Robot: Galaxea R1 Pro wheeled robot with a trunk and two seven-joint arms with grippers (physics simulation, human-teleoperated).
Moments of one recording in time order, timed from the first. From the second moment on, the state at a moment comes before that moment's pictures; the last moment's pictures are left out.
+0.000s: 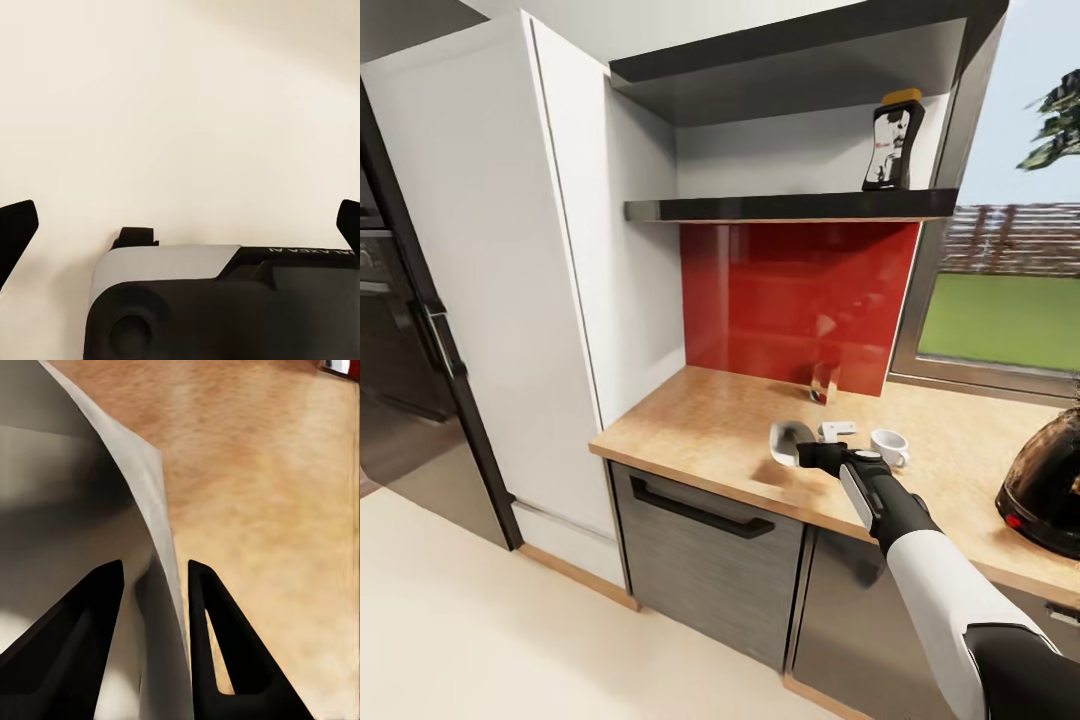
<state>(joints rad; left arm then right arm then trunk) 0.04 -0.05 0.04 -0.43 0.01 -0.10 0.01 -0.90 0.00 0.00 -0.65 -0.01 0.38 0.17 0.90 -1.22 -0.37</state>
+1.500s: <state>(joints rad) 0.04 -0.05 0.04 -0.43 0.01 -0.10 0.01 -0.90 -0.02 -0.01 -0.73 -0.01 0.38 0.35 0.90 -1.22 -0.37</state>
